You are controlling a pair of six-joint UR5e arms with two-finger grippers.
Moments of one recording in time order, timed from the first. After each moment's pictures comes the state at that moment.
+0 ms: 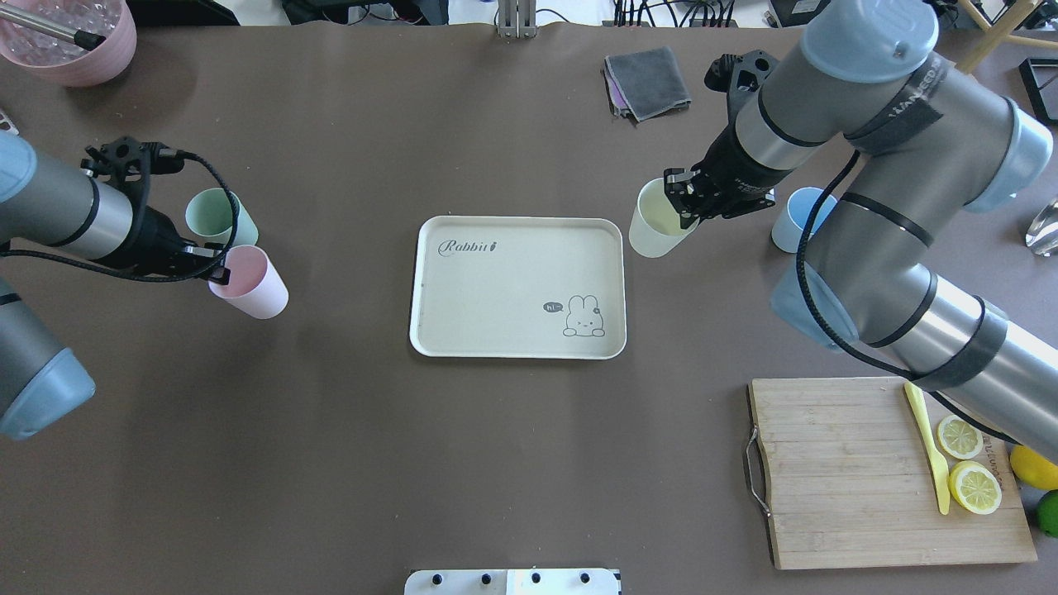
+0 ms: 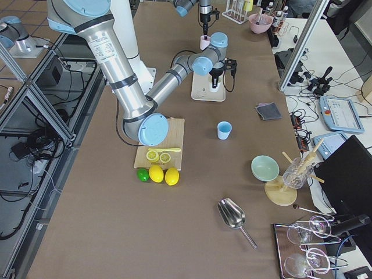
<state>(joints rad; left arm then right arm) -0.84 -1.76 -1.86 -1.93 -2.12 -0.98 0.82 -1.04 1.79 -1.55 2.15 1.06</state>
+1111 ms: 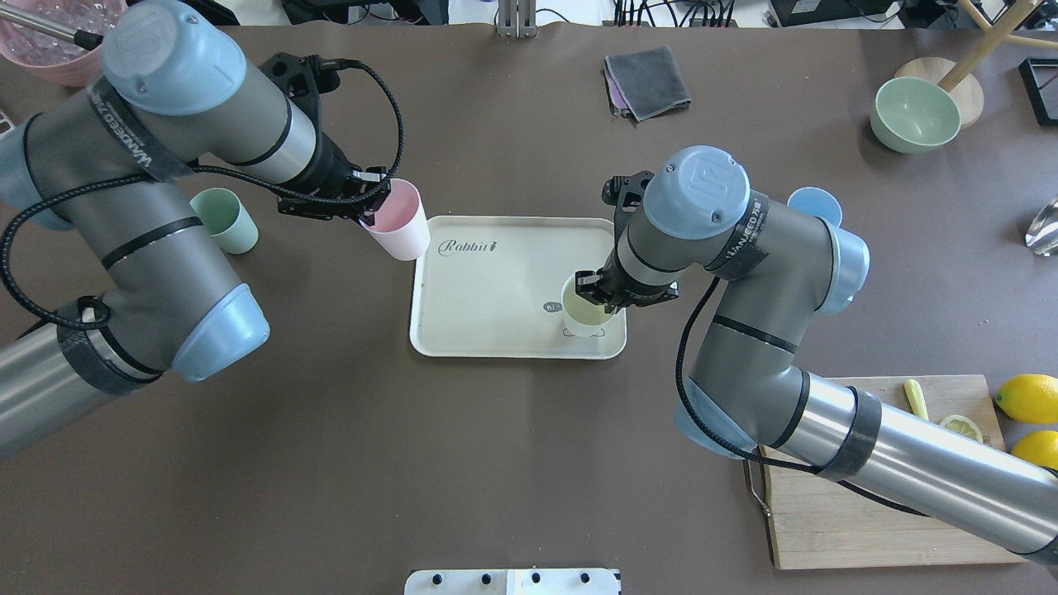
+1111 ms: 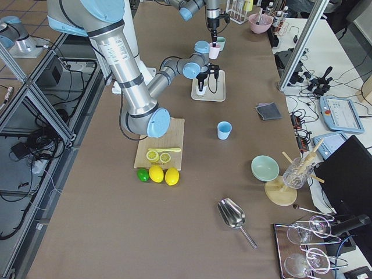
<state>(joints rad) -0.76 -2.16 -1.79 -1.66 -2.03 -1.21 0.58 -1.00 1.67 -1.44 1.96 1.19</state>
